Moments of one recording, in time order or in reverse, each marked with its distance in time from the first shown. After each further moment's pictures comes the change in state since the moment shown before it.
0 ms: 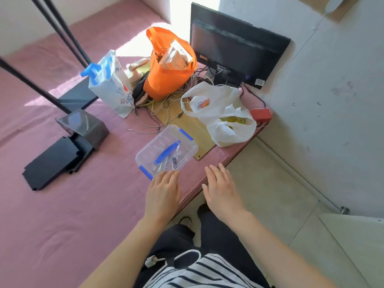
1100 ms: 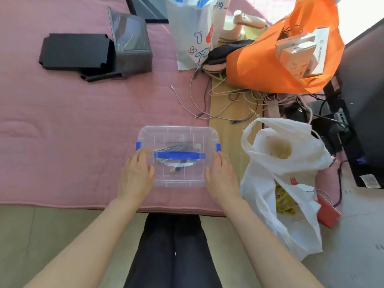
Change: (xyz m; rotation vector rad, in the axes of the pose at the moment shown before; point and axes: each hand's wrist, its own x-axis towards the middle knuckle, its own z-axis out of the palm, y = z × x) left_hand 0.101 -0.088 0.162 -0.178 0.072 -1.011; right_hand 0.294 0.045 0.123 -0.032 -0.416 -0.420
